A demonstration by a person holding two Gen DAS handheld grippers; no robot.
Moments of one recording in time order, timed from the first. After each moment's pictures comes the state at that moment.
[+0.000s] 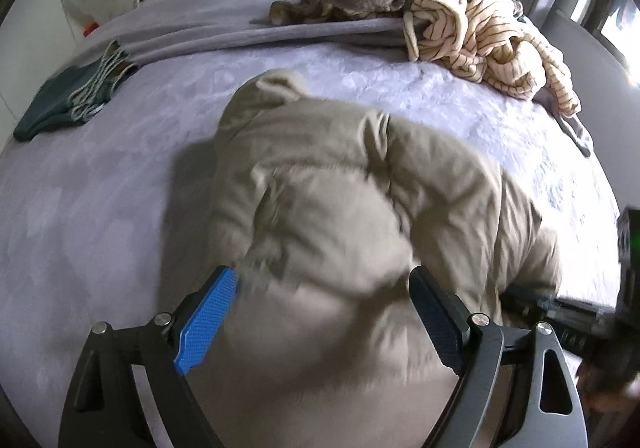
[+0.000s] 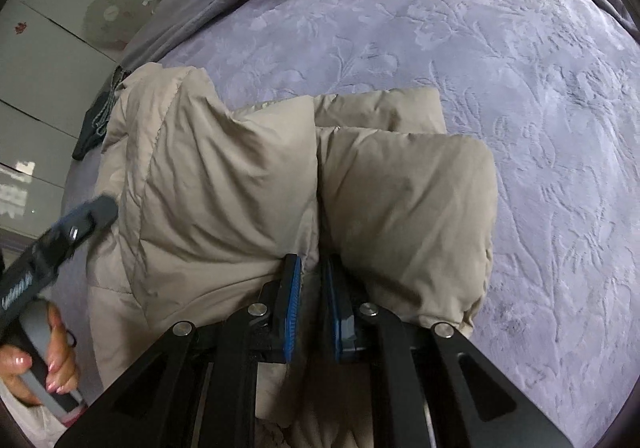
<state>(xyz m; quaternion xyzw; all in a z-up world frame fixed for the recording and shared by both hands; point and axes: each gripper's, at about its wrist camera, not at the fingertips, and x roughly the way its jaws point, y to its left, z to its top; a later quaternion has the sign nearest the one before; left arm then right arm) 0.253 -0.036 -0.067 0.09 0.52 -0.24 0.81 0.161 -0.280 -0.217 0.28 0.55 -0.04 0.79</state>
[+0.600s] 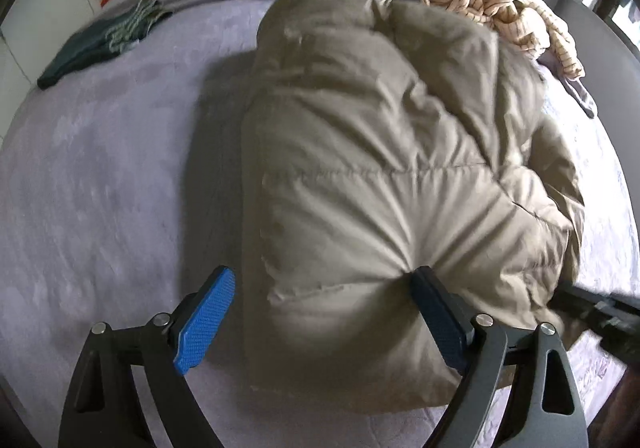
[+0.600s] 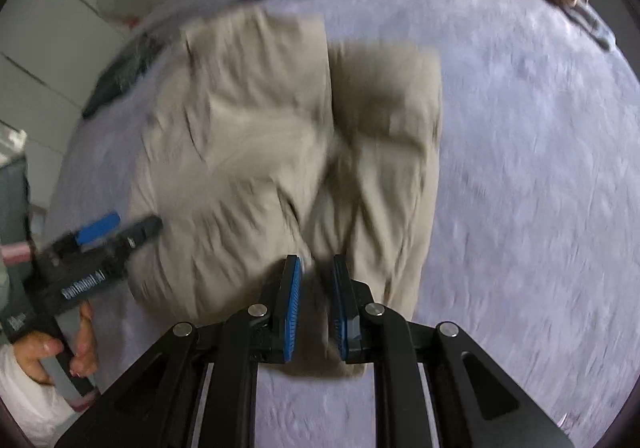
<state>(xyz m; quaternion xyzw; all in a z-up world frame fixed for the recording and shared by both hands) 0.169 0.031 -0.094 0.09 0.57 -0.21 0.79 0.058 -0.226 -0.172 0.22 0.57 -0.04 0.79</state>
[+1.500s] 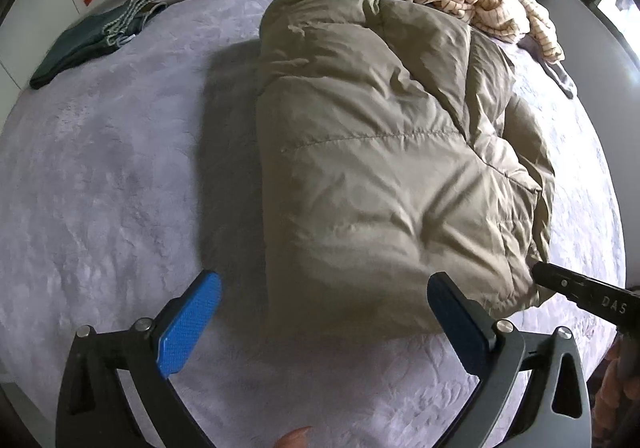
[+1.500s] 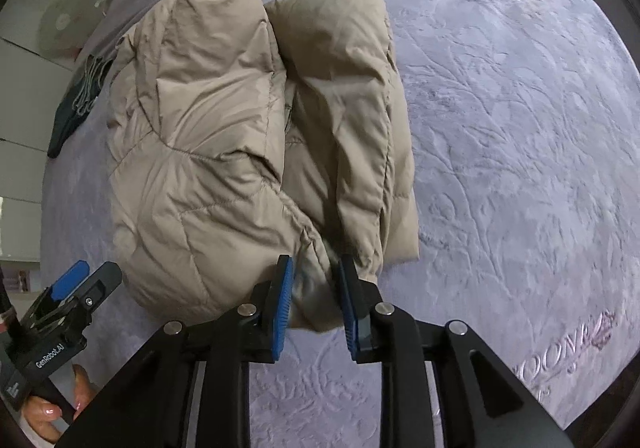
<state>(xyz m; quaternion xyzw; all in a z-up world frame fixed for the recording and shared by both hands) 0.151 0.061 -0.054 0.11 0.58 -0.24 0.77 0.017 -0.215 -0.152 0.30 0.59 -0.13 0.74</state>
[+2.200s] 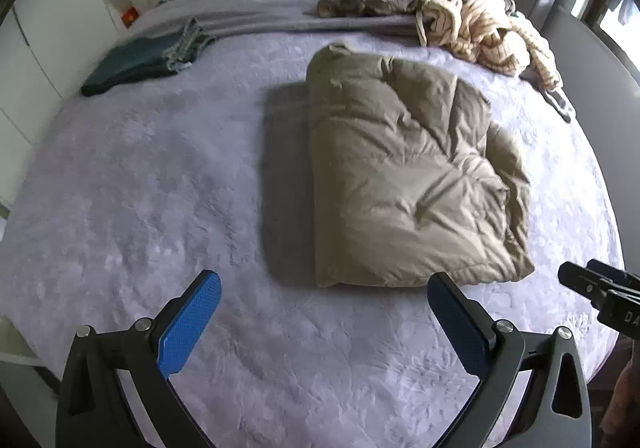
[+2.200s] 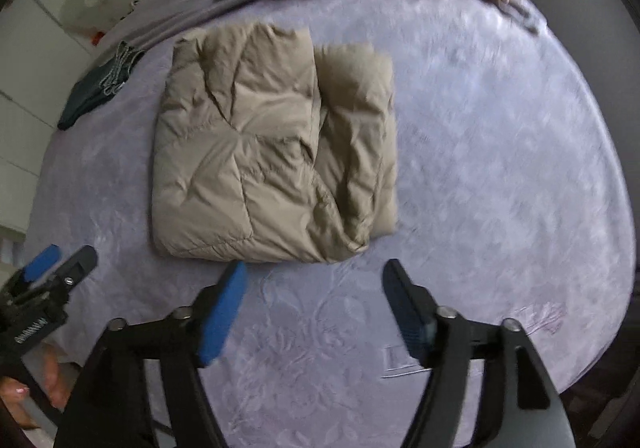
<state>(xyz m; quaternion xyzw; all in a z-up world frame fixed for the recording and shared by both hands) 0.099 0.114 0.032 0.10 0.53 -0.20 0.82 -0.030 -0.173 -0.064 0.20 0.56 -0.14 0.79</state>
